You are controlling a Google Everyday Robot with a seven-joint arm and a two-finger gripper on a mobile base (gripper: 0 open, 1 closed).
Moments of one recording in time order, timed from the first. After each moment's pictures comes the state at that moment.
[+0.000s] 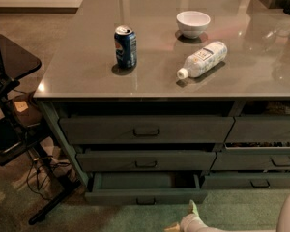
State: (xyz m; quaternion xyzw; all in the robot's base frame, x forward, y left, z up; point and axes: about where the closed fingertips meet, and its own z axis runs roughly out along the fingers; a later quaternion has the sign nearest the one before) arm 0.437 -0.172 0.202 -0.32 0.87 0.02 0.36
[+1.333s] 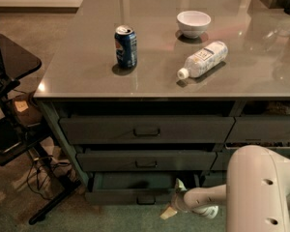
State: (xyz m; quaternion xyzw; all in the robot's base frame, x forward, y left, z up) arm 0.516 -0.132 0.191 -0.48 0.83 0.06 0.28
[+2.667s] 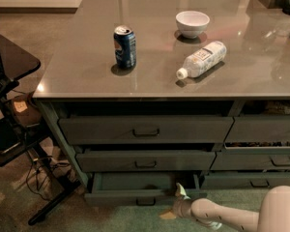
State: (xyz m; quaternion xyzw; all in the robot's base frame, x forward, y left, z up) arm 0.505 -0.127 0.161 -0.45 0.82 0.12 0.34
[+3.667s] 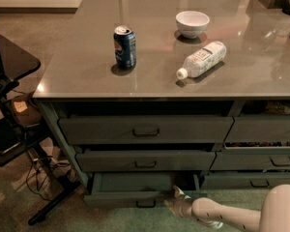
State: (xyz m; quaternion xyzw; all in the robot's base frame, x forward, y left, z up) arm 0.505 -0.130 0.171 -0.45 0.82 0.12 0.34
